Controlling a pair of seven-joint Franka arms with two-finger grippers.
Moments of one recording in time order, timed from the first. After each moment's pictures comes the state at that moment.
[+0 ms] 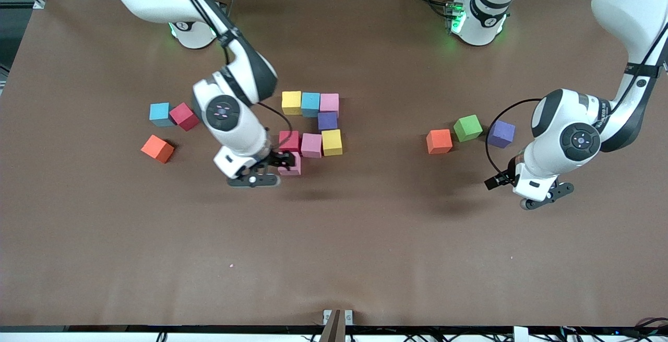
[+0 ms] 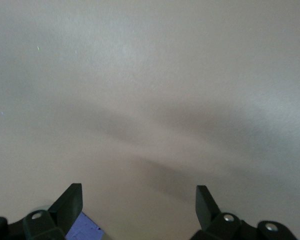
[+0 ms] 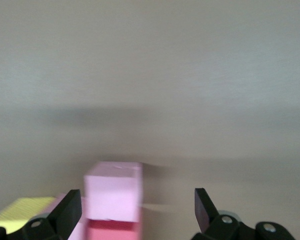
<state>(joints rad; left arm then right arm) 0.46 0.49 -0.63 -1.89 0.41 2.18 -0.76 0.30 0.43 0.18 -1.78 -0.04 2.23 0.41</state>
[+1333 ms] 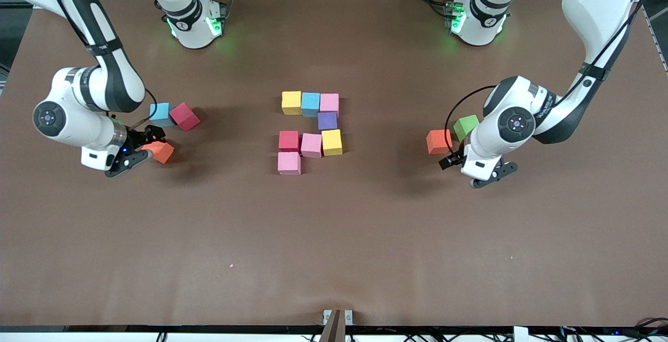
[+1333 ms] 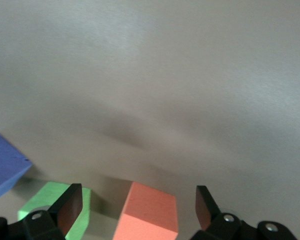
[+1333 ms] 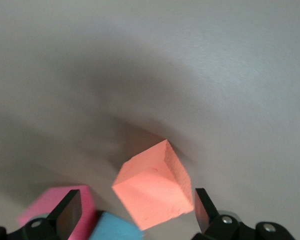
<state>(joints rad) 0.46 0.50 -0.81 -2.03 0.41 2.25 -0.99 -0.29 0.24 0.19 -2.25 -0.05 2.33 -0.70</state>
